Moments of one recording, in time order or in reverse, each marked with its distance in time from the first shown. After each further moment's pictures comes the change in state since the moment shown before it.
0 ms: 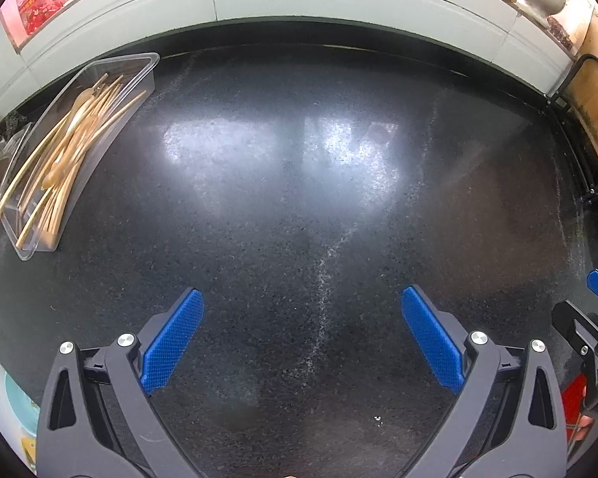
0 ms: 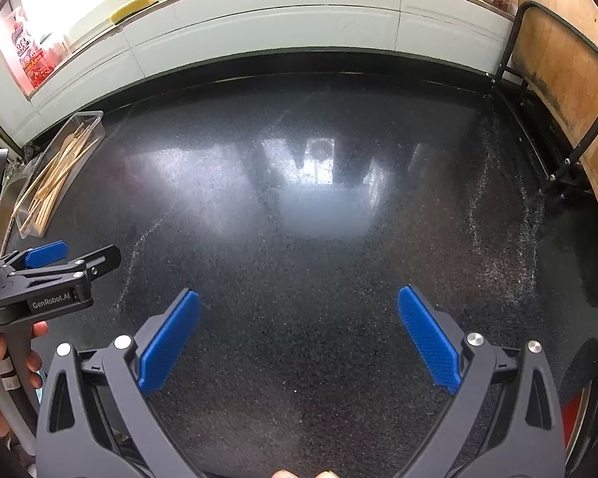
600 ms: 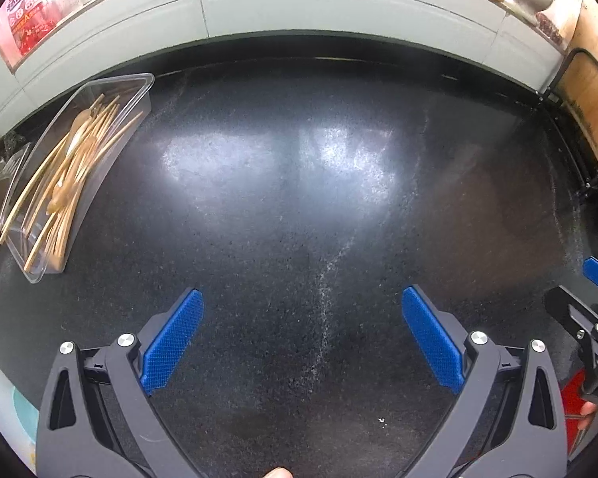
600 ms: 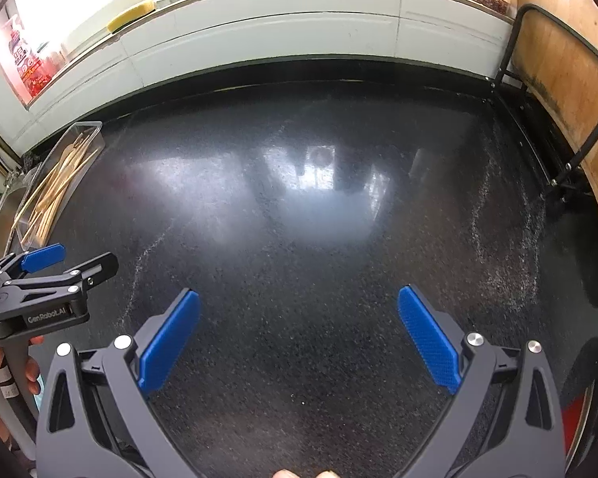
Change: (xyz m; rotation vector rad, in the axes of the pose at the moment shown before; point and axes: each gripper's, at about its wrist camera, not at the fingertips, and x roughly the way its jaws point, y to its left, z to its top) left arm -0.007 -0.003 0.004 0.039 -0.021 0.009; right arm 0.001 0.002 0.007 0.022 -0.017 0.004
